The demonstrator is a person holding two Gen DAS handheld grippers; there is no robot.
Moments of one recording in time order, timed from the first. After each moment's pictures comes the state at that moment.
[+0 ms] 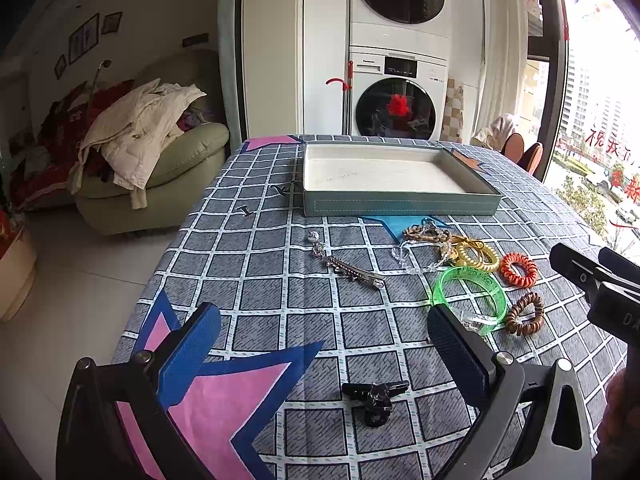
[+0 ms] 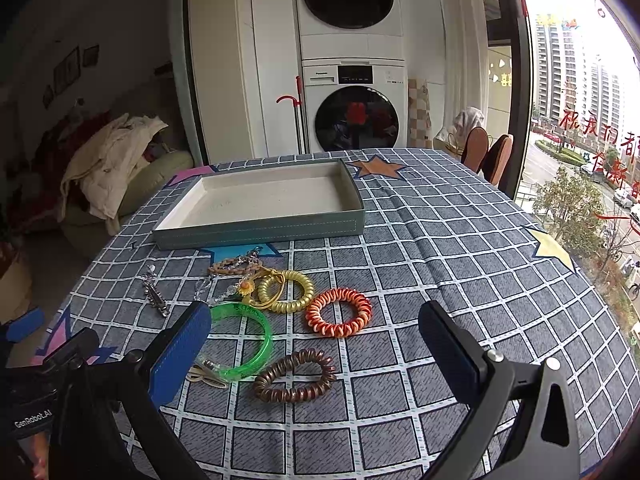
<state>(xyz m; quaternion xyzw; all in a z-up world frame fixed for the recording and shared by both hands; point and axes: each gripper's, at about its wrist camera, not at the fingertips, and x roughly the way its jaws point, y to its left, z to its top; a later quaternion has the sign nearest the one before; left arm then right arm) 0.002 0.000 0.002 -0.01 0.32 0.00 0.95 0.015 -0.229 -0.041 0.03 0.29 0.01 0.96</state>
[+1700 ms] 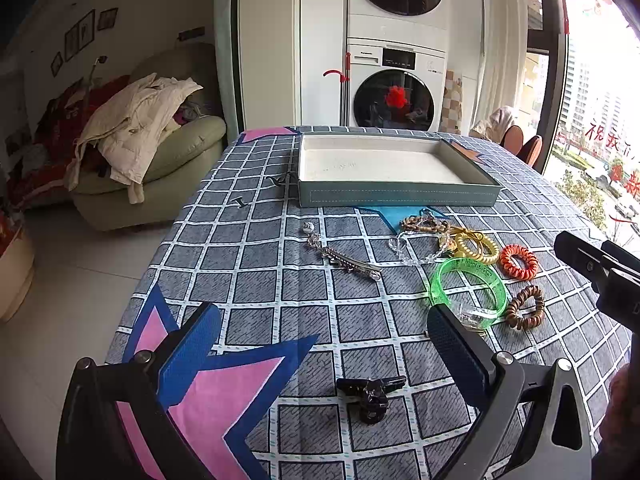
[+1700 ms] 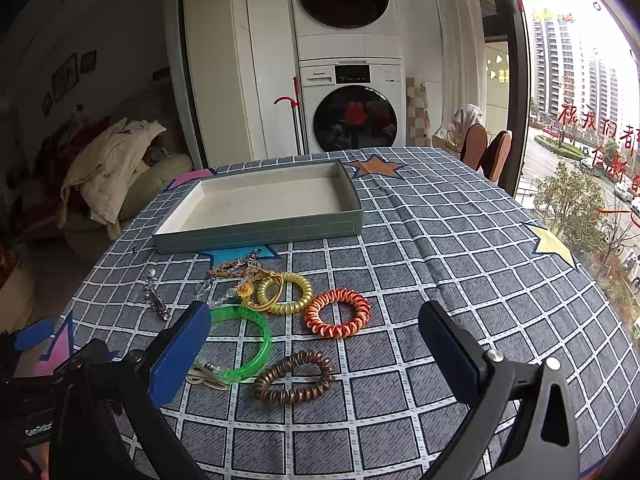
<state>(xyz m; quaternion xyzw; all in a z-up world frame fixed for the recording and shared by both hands) 0.006 -0.005 -0.006 -0.01 0.34 0.00 0.94 0.014 -0.235 -0.042 0.04 0.29 0.01 0.96</state>
